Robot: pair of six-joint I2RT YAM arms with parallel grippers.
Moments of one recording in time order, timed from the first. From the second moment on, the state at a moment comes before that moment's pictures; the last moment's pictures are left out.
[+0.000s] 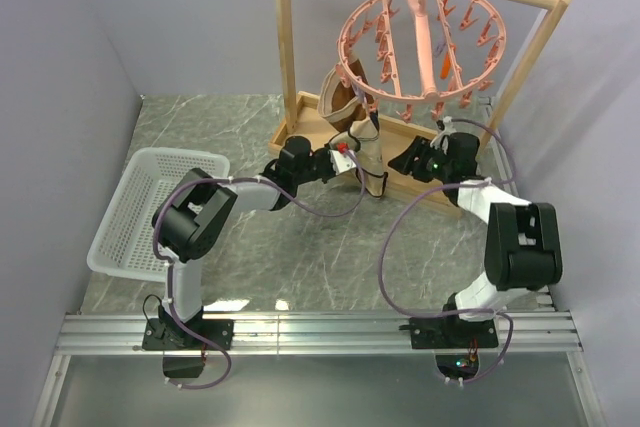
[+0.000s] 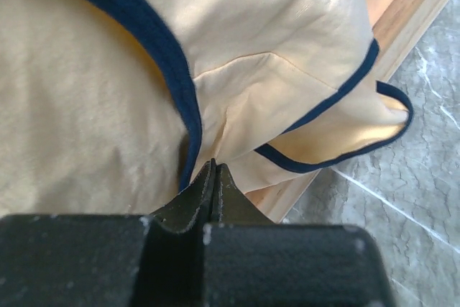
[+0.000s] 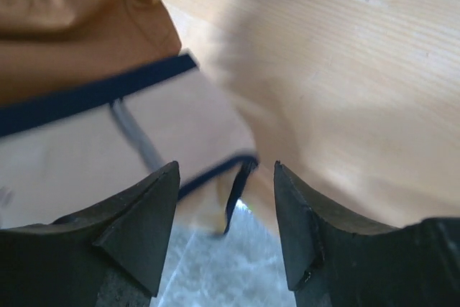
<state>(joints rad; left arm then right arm) -0.65 1.97 1.12 0.66 0.42 0.58 -0.02 1.56 0.80 0.24 -0.56 0.47</state>
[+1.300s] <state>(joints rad) -0.61 1.97 1.16 0.60 0.45 0.58 0.02 2.02 0.99 0.47 -0.88 1.17</state>
